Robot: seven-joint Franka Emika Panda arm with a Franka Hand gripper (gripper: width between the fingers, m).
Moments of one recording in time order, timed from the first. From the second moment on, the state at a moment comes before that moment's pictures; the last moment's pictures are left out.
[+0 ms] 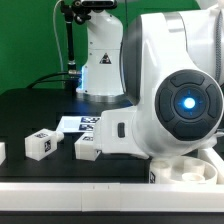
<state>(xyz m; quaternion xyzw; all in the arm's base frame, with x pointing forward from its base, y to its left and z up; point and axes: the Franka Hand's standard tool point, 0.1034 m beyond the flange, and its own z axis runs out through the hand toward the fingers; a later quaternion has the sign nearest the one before) 0.505 0.048 0.010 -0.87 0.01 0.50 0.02</state>
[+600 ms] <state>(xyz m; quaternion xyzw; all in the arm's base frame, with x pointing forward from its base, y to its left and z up) 0.506 0.048 0.010 -0.87 0.01 0.50 0.02</state>
